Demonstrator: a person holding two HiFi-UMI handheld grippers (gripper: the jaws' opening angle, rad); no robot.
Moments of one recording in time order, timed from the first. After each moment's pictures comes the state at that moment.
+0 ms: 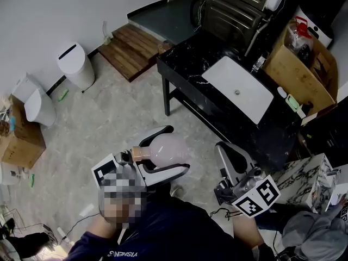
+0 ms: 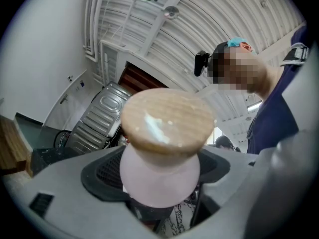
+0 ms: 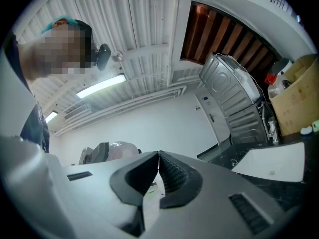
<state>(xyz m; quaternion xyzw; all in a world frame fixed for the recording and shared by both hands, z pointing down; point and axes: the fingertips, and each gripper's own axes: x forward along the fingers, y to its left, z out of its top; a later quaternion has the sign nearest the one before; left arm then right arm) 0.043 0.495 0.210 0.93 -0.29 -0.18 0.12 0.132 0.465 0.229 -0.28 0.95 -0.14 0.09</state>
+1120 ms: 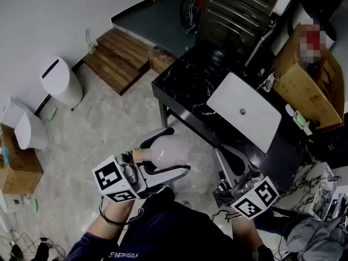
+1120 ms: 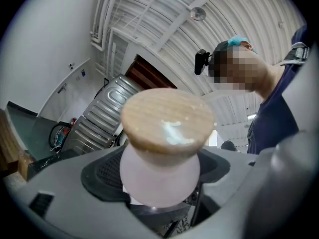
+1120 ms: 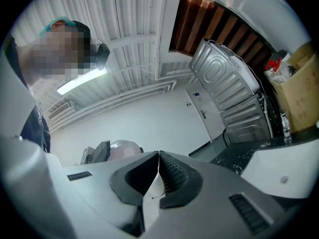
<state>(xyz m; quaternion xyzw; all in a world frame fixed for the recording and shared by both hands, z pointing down) -0.049 0.289 0.229 0.94 -0.24 -0.17 0.15 0.038 0.271 0.250 -0.32 0.93 -0.17 0.08</state>
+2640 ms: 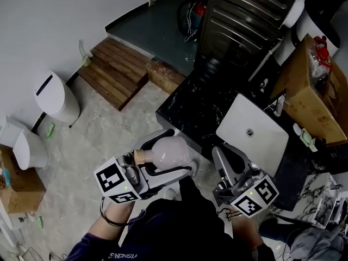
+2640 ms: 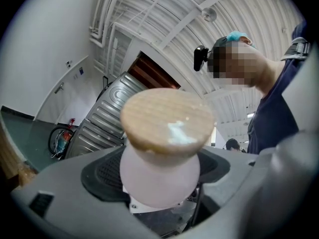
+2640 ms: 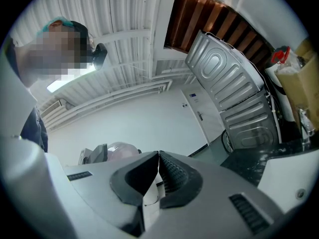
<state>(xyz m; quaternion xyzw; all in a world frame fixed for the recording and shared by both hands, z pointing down) -0.110 0.144 0.237 0.95 -0.23 -0.16 0.15 -0.026 0.123 0.252 -0.34 0.92 -0.17 0.08</state>
